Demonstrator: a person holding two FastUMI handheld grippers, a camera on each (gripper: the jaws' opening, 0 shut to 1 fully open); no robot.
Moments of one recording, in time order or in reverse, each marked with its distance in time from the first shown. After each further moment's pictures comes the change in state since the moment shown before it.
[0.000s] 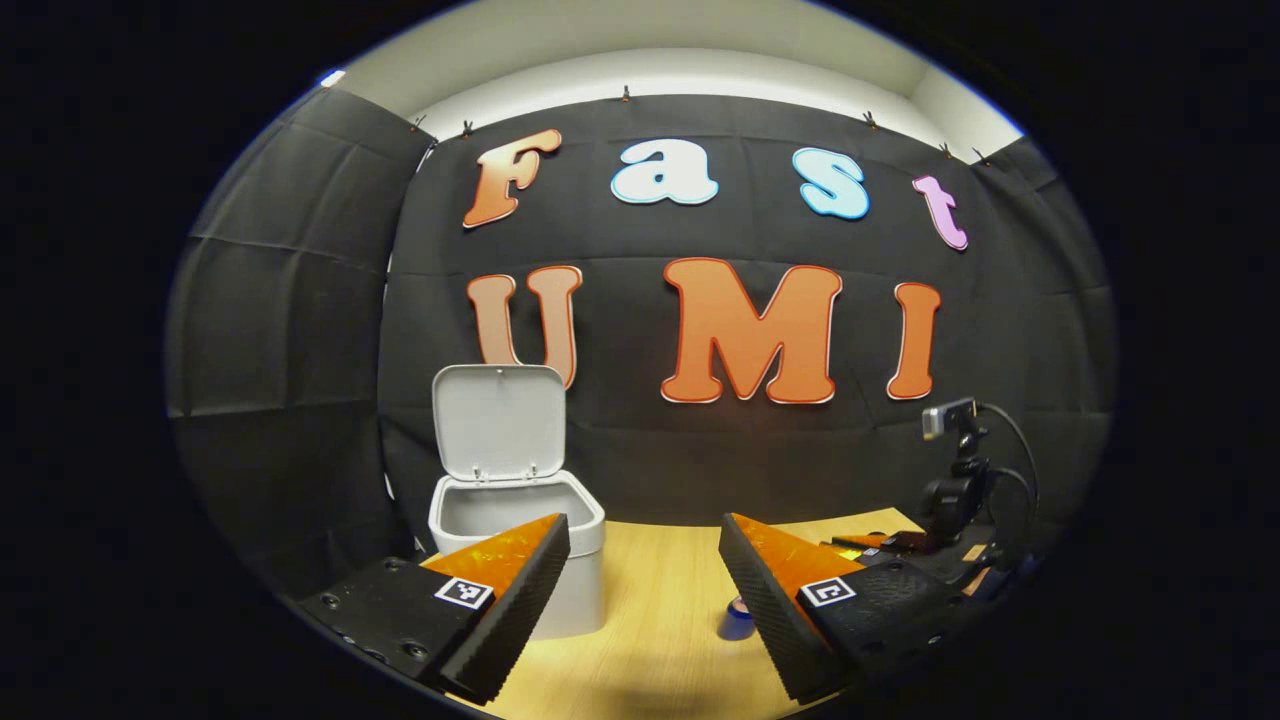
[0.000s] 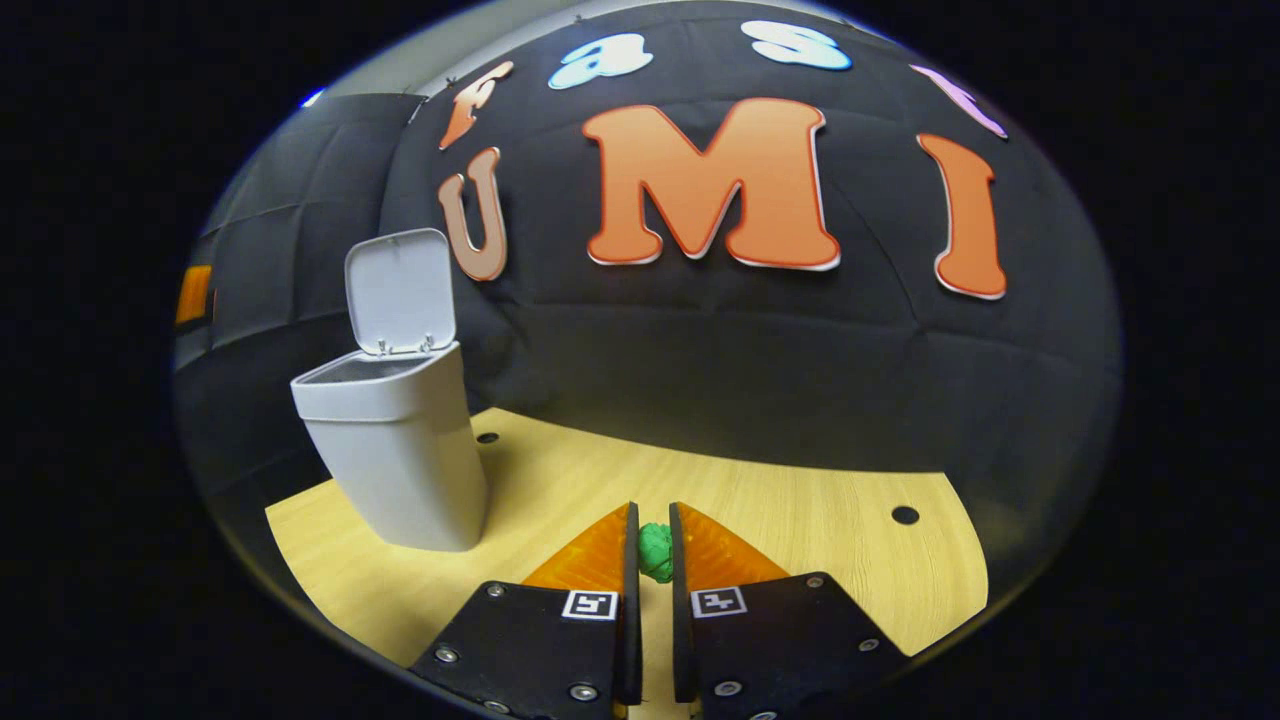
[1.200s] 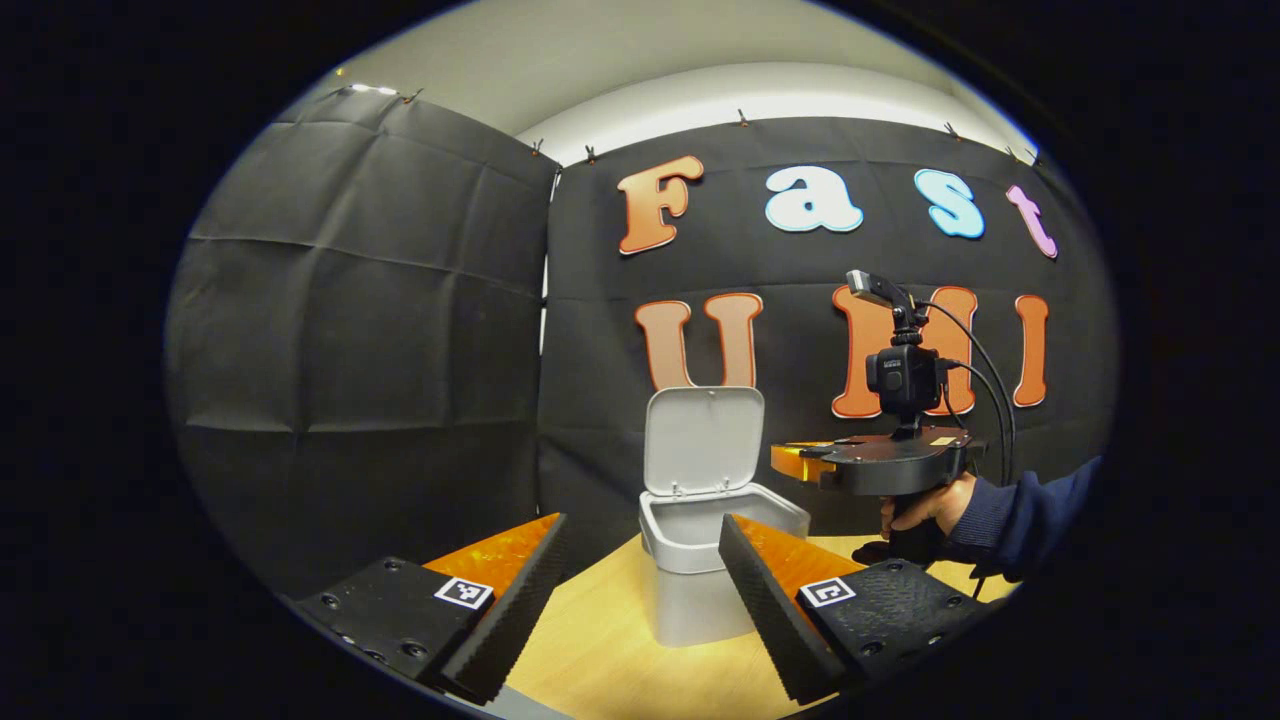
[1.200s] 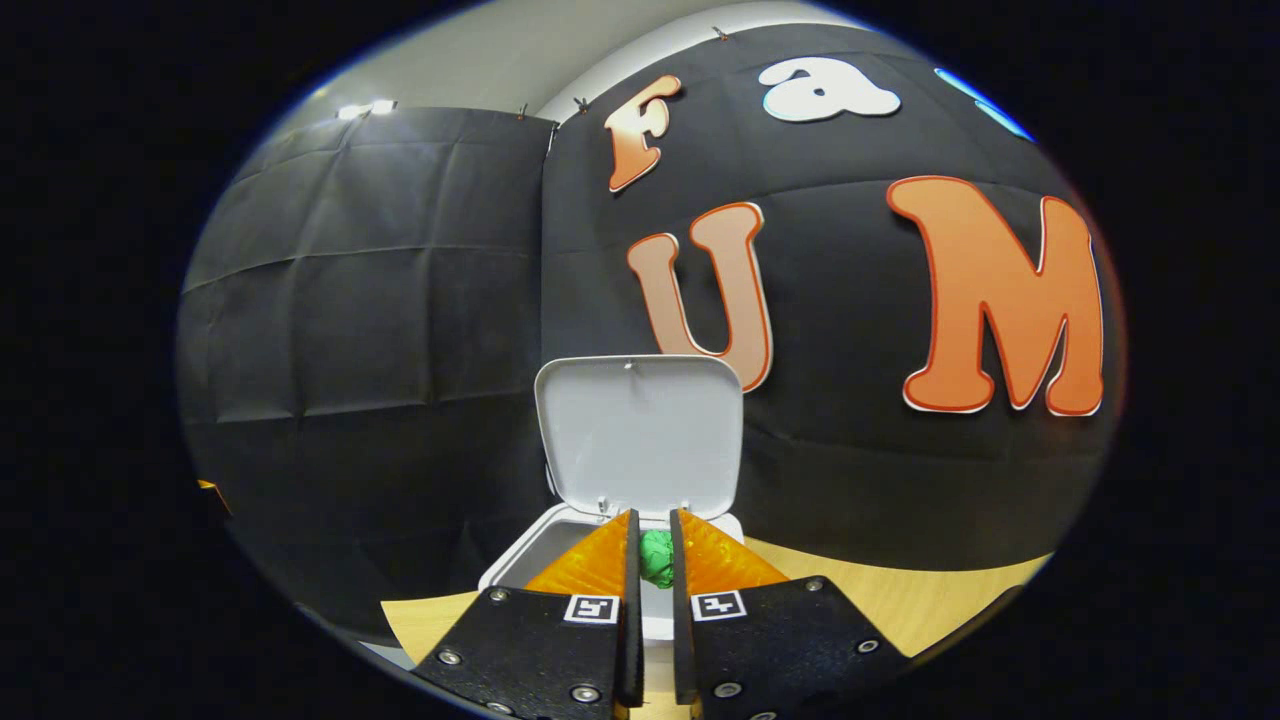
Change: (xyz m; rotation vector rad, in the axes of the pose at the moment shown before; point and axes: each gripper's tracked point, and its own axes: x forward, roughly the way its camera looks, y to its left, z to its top) left arm -0.075 0.195 0.004 0.004 -0.051 0.357; right arm 0.093 0.290 0.152 -0.026 -0.138 0.391
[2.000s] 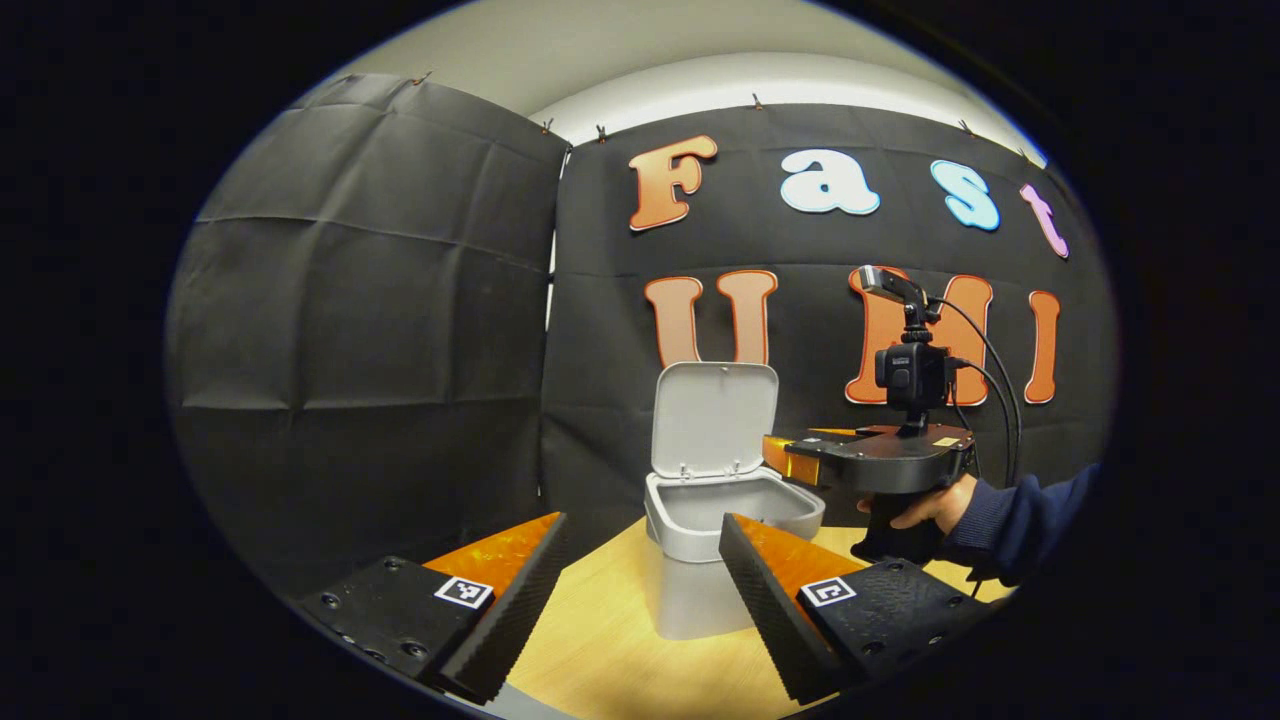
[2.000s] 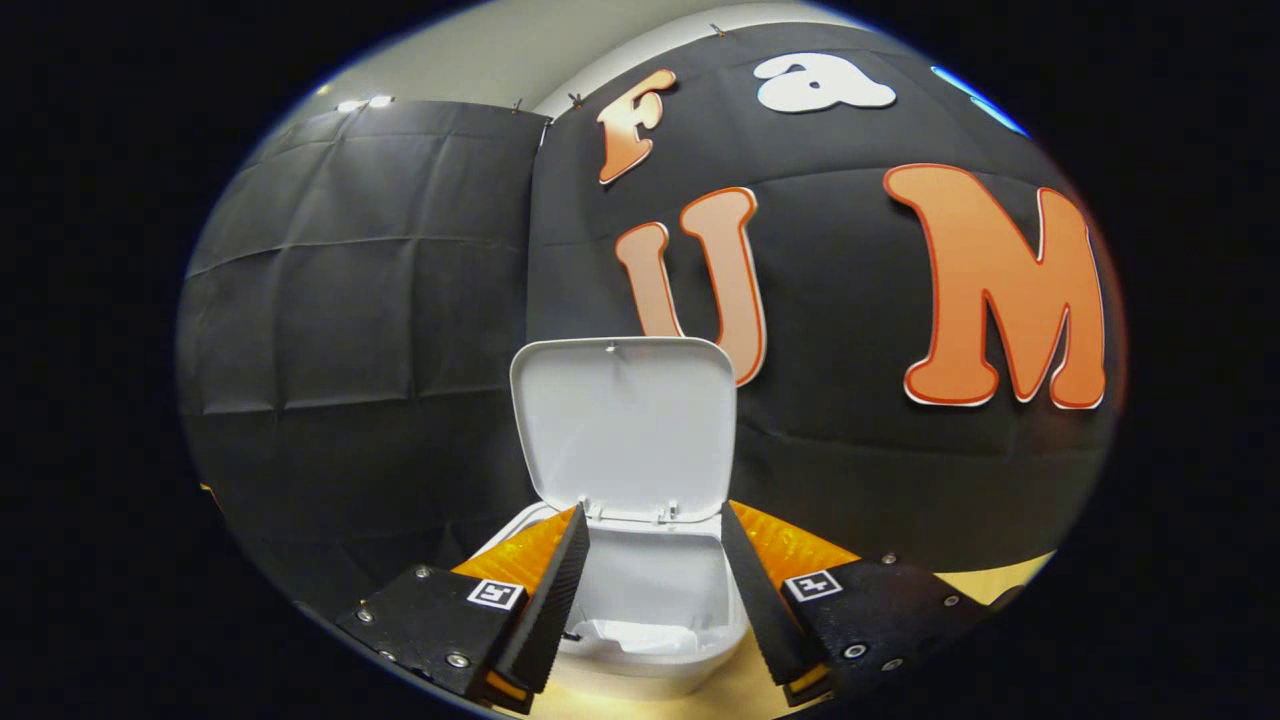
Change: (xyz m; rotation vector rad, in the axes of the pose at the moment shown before) left arm 0.024 -0.022 -0.022 -0.026 0.045 -0.038; right arm -0.002 -0.027 -0.015 0.002 -0.019 -0.056
